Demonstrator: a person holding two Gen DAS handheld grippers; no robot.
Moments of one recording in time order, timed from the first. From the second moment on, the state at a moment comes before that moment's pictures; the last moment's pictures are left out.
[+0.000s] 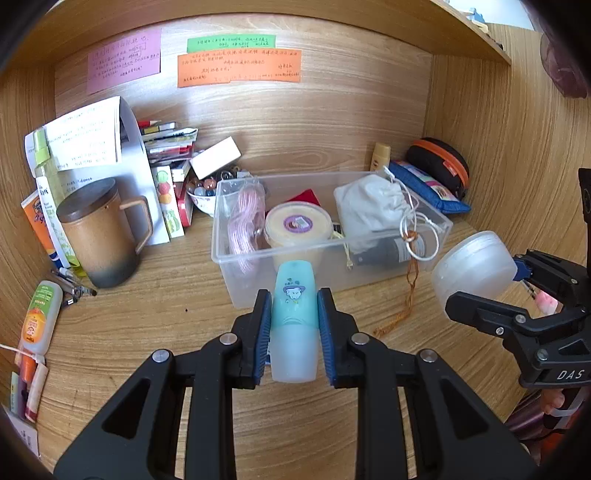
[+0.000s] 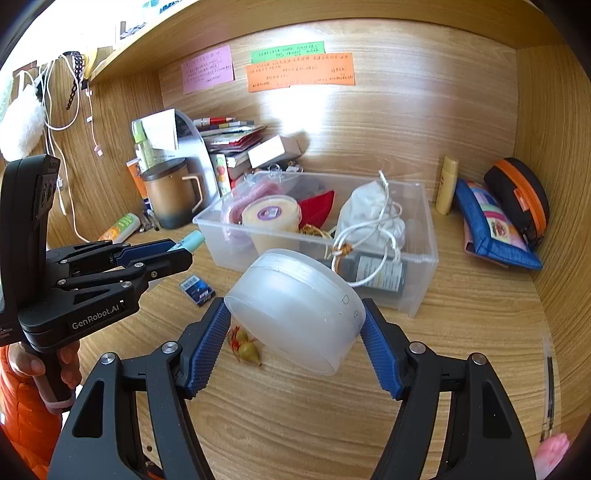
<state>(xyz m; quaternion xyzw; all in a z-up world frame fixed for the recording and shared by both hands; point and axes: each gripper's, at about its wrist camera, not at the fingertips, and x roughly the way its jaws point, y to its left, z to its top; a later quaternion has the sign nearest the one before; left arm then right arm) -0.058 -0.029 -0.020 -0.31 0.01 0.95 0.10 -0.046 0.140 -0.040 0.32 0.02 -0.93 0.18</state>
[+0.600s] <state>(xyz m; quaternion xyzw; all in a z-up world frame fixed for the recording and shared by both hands) -0.091 -0.049 0.013 -0.28 0.01 0.96 0.08 -0.068 0.149 -0.012 0.29 0.01 -0.94 0.17</state>
